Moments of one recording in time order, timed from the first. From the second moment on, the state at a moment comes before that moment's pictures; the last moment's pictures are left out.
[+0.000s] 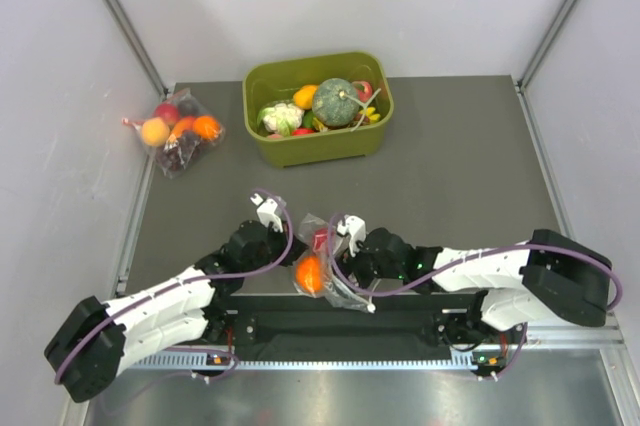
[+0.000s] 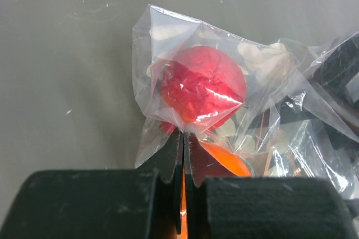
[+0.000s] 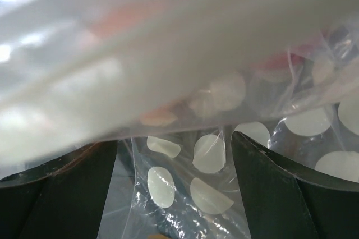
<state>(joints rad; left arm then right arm) -0.75 0.88 0.21 0.19 0.05 -0.62 1.13 1.33 0.43 0.29 -0.11 0.39</state>
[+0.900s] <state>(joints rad) -0.92 0.96 0.20 0.27 -0.12 -0.66 1.31 1.50 0.46 0.58 0.16 0.41</state>
